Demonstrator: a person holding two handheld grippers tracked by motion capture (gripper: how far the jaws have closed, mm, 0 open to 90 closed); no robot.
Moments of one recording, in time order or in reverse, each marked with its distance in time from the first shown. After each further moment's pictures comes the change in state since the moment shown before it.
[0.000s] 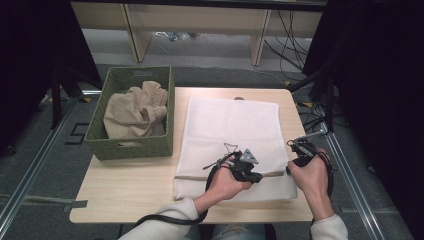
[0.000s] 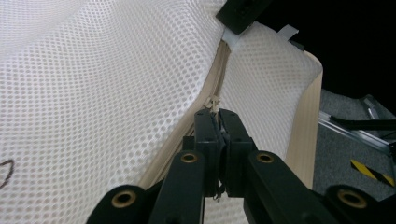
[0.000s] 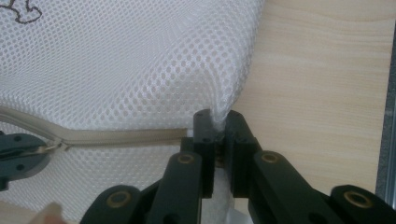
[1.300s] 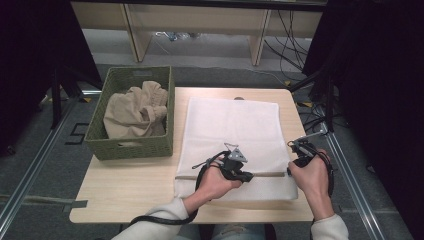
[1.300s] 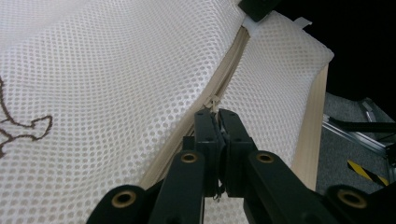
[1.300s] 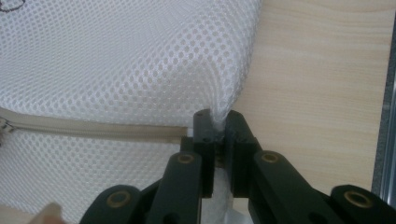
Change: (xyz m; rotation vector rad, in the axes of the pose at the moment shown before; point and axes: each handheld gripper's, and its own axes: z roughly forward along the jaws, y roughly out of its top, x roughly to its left) left arm 0.014 -0.014 -0.016 -0.007 0.002 -0.043; right arm -0.003 0.000 0.003 0.027 -0.009 0.004
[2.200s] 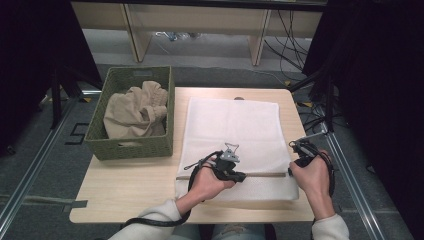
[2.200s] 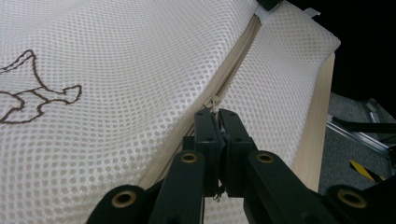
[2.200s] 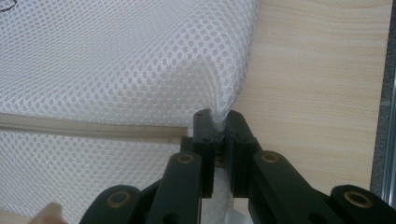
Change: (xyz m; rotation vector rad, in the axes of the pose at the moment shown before) left arm 0.009 -0.011 -0.015 0.001 0.013 -0.026; right arm -0.004 0.000 0.002 -0.001 0.000 0.012
